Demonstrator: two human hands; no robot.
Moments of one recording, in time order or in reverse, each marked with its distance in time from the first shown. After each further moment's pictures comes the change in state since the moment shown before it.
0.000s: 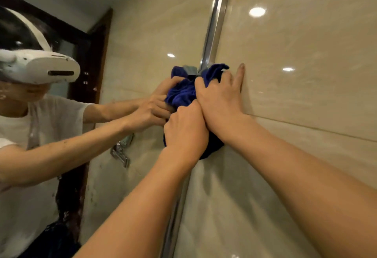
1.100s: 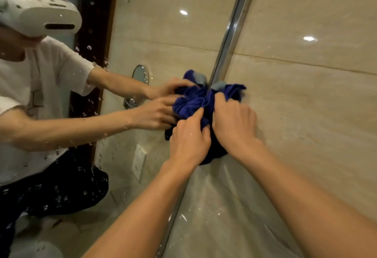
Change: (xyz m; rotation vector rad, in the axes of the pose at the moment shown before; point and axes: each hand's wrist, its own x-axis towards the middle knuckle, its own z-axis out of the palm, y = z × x) left_hand -0.112 -0.083 0.056 -0.315 -0.104 -0.141; right_hand -0.124 -0.054 0.031 0.232 -0.163 0.030
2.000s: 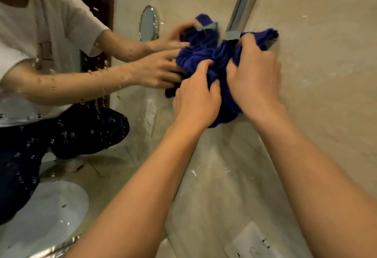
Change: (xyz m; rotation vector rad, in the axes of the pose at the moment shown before) left_hand -0.034 -0.019 0.003 -0.063 0.030 -0.068; right_hand -0.031 -0.013 0.016 0.347 -0.018 0.198
